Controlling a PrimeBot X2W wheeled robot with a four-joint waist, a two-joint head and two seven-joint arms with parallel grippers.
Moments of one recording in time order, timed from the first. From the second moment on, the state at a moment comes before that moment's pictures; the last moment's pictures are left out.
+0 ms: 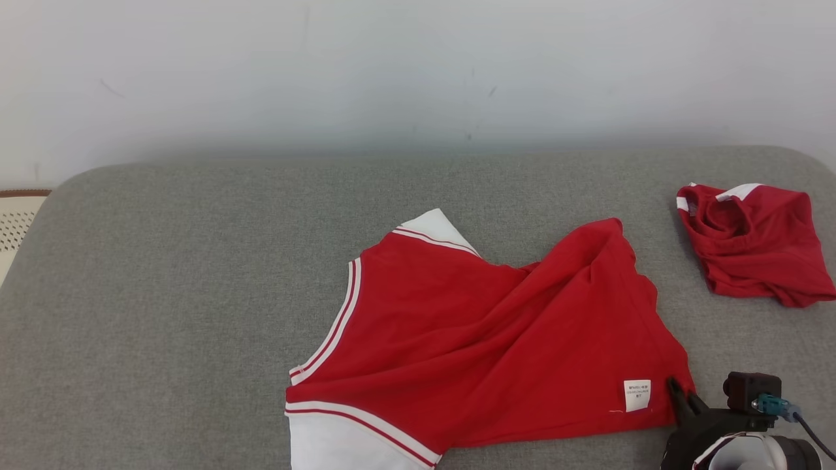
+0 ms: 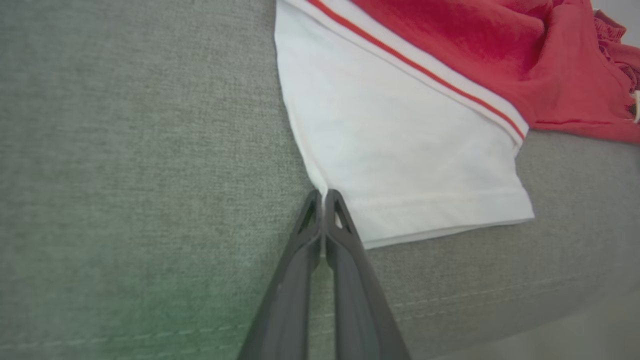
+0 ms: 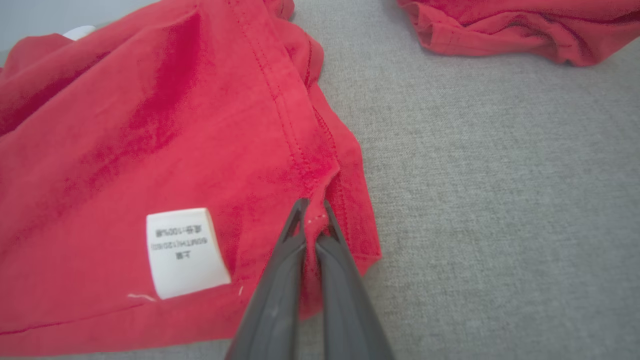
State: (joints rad) left arm -0.06 0.05 -0.28 0.54 -0.30 -0.09 -0.26; right arm -0.41 -0.35 0.54 0.91 0.60 0.13 -0.25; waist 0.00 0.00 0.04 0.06
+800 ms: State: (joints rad) left arm -0.07 0.12 -0.20 0.17 -0.23 -0.10 -0.26; right arm -0.31 -0.46 0.54 0.47 0.78 0.13 -0.25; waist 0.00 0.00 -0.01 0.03
